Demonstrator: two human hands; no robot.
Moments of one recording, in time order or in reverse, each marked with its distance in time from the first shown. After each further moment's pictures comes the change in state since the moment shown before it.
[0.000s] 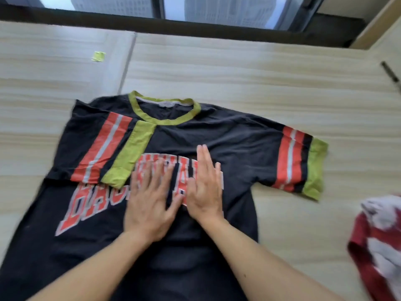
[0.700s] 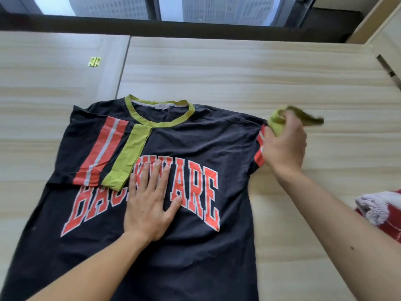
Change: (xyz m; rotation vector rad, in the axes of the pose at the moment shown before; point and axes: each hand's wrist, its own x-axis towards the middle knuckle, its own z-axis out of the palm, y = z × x) left_hand 0.001 0.000 -0.008 0.069 -0.063 -0.017; right_hand 0.088 0.028 -0.156 -0.110 0.405 0.299
